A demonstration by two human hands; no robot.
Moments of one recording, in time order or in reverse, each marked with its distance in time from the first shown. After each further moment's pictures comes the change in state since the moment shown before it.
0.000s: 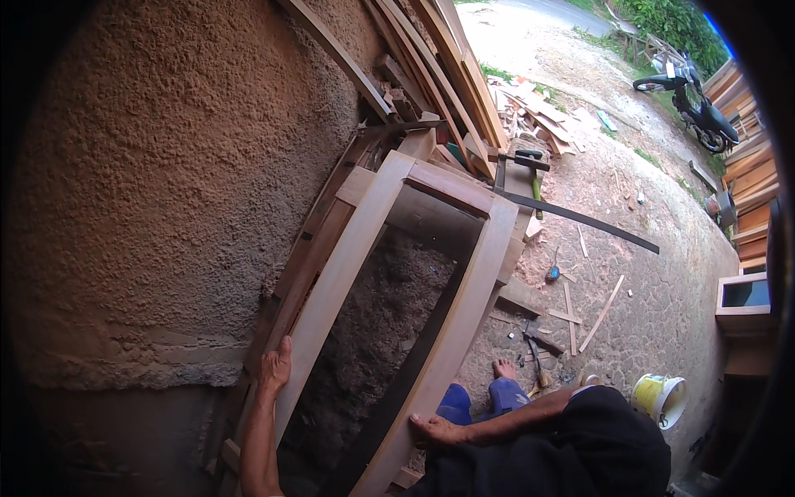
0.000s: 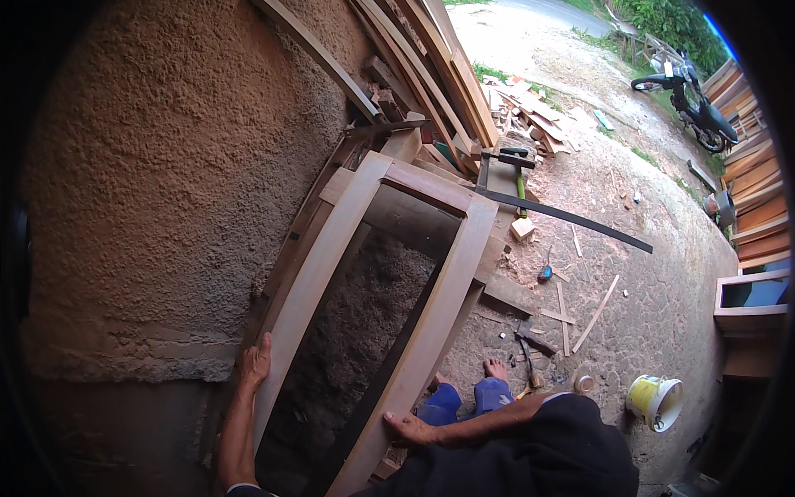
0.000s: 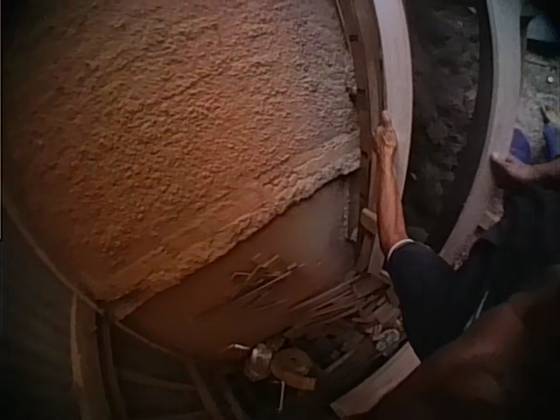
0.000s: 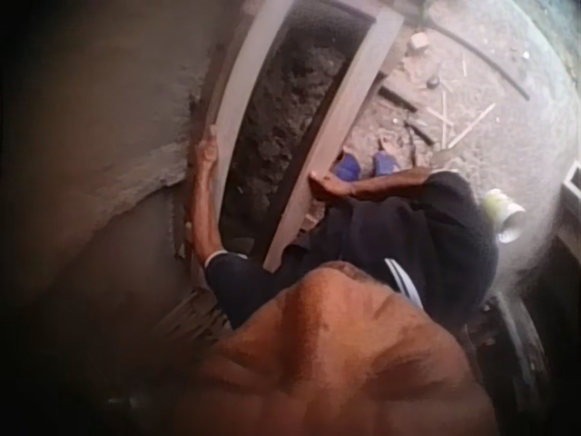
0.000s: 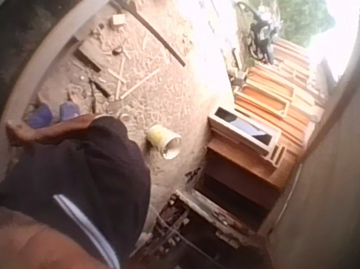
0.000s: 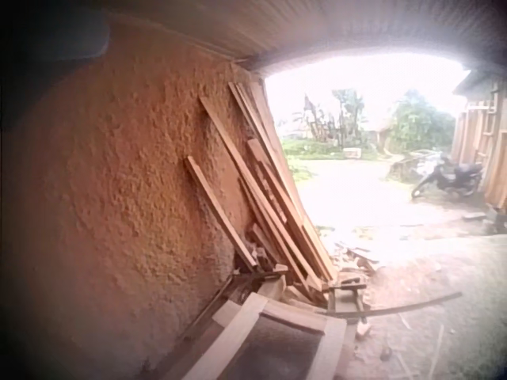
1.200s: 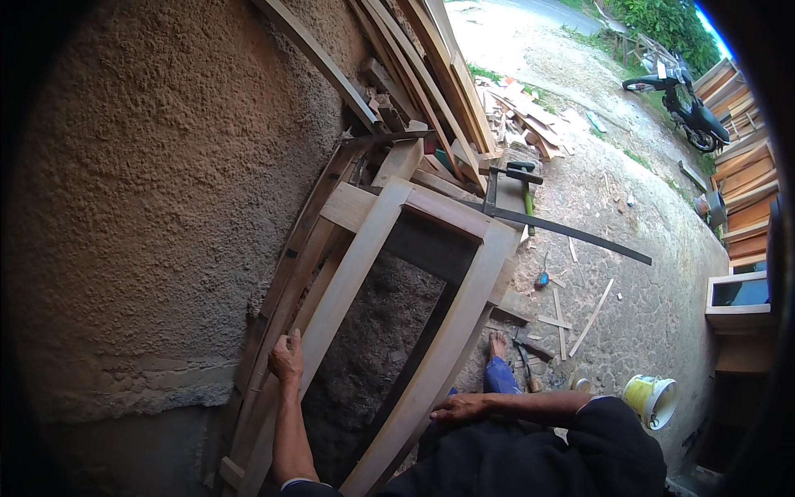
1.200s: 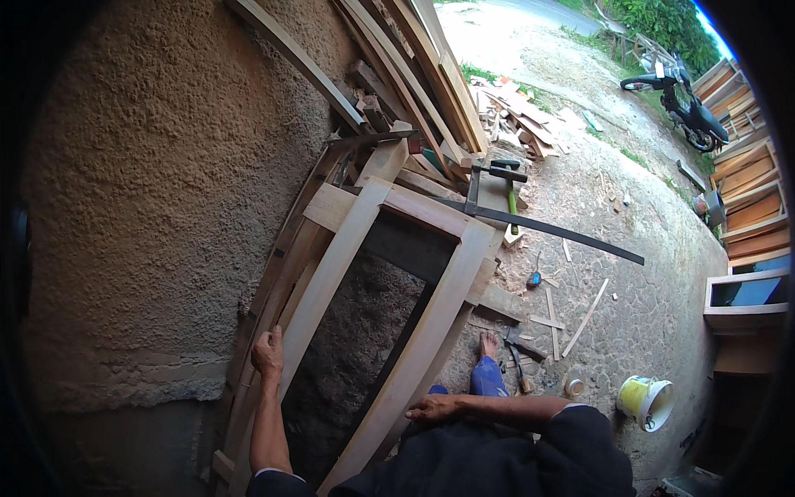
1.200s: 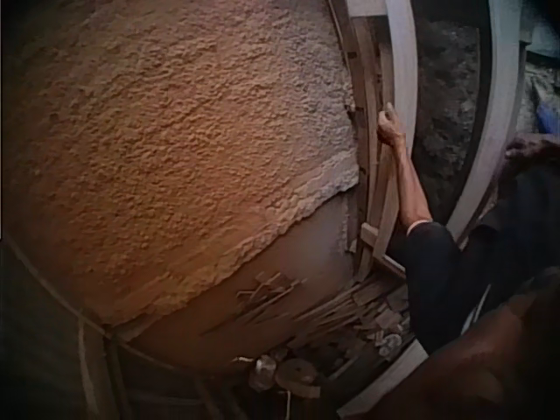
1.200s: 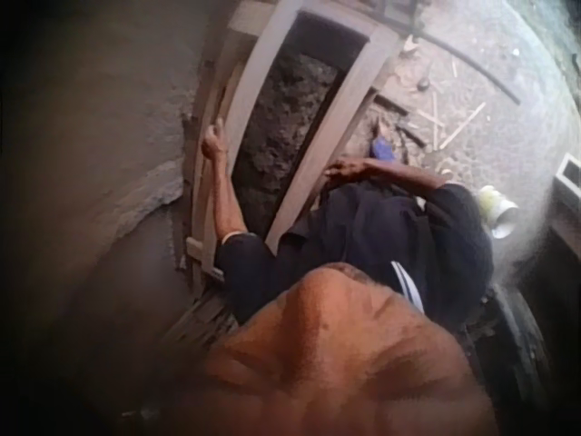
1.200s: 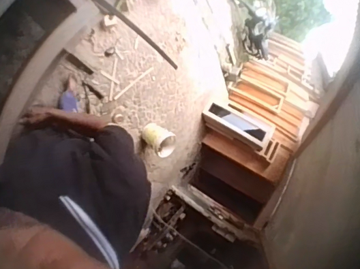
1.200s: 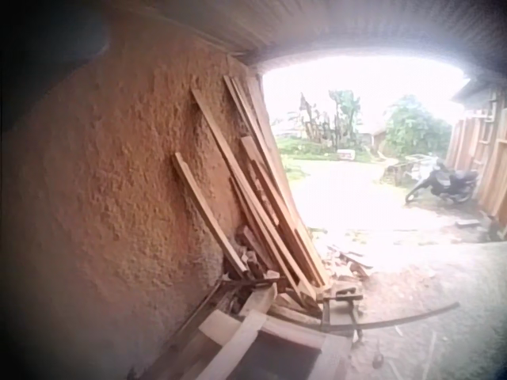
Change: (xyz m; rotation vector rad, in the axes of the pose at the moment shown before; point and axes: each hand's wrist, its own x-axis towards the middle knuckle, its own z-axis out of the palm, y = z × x) left_hand 0.072 0.056 0.068 -0.131 0.391 0.085; right_hand -0.021 -0.115 -0.106 -0.935 -0.240 -0.082
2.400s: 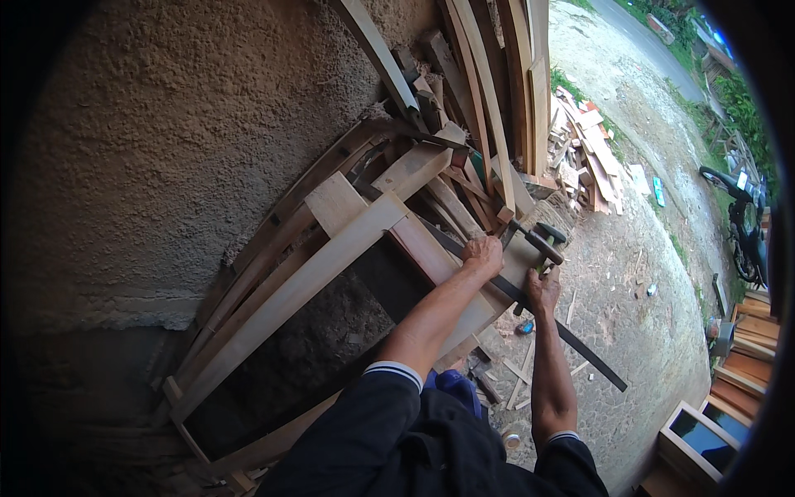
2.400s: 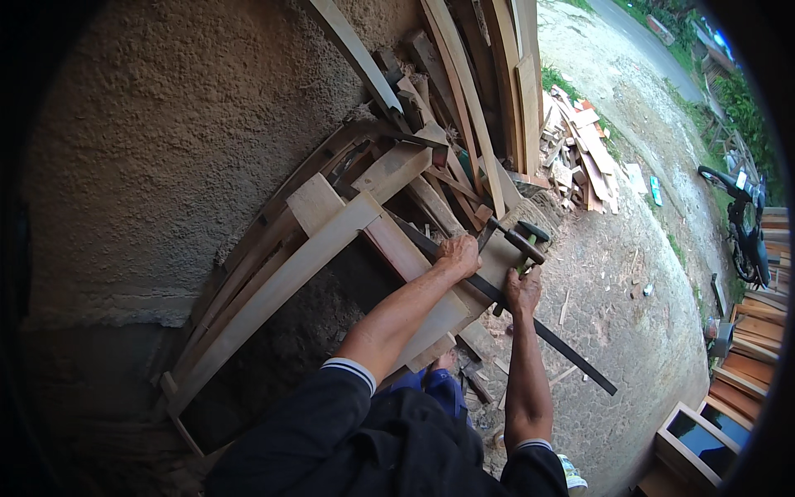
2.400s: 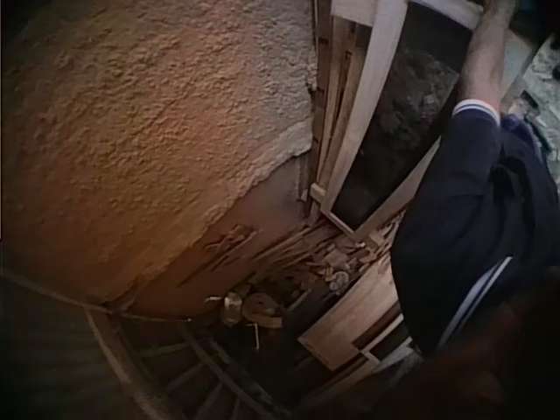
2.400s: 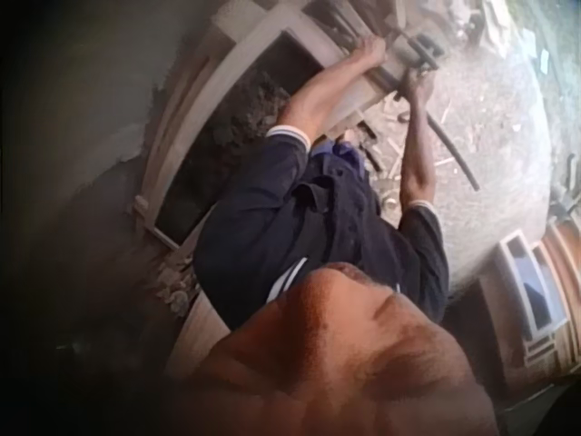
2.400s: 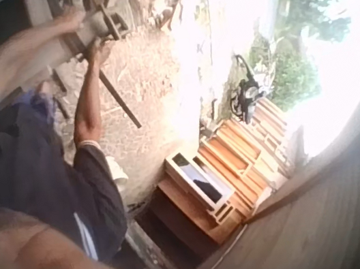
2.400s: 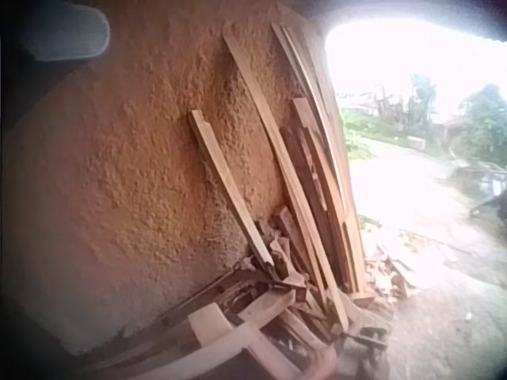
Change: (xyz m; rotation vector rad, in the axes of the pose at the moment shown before) left_hand 0.057 0.564 0.232 -0.112 -0.573 0.406; right_hand -0.132 0.079 -0.464 -0.177 1.618 0.307
